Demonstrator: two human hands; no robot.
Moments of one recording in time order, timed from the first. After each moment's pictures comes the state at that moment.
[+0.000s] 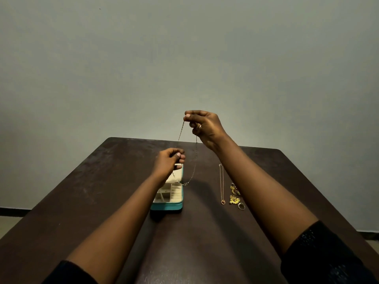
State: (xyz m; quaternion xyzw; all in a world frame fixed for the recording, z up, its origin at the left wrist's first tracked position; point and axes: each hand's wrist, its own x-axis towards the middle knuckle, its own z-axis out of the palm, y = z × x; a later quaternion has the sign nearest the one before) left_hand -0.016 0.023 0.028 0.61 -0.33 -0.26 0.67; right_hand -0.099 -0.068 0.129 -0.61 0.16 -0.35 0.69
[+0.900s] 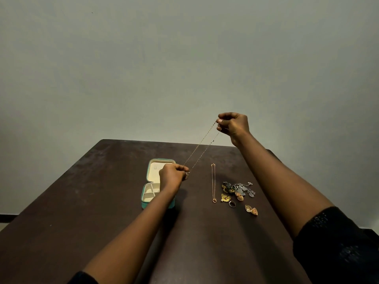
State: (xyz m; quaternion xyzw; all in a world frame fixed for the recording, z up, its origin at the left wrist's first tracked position) left_hand -0.057 0.006 -0.002 0.73 -0.27 -0.19 0.61; right_hand -0.162 -0.144 0.128 -0.60 0.29 -0.45 0.59
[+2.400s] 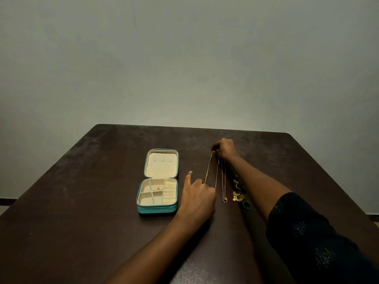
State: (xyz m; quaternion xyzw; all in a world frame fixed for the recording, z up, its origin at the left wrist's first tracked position) left_hand -0.105 -0.003 -0.023 0.80 -0.60 0.03 0.00; right_hand -0.096 -0.240 -0.045 -0.90 0.38 -0.16 0.15
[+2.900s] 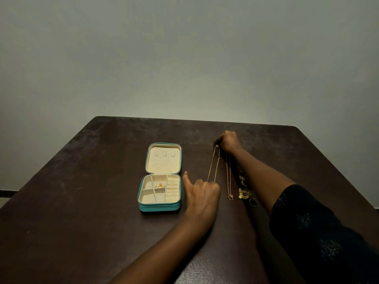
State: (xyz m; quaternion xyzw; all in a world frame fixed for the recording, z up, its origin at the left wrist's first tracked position) left_hand -0.113 -0.007 -0.029 0.85 -0.53 0.00 0.03; right_hand -0.089 -0.249 -0.047 -0.90 0.38 -0.16 0.15
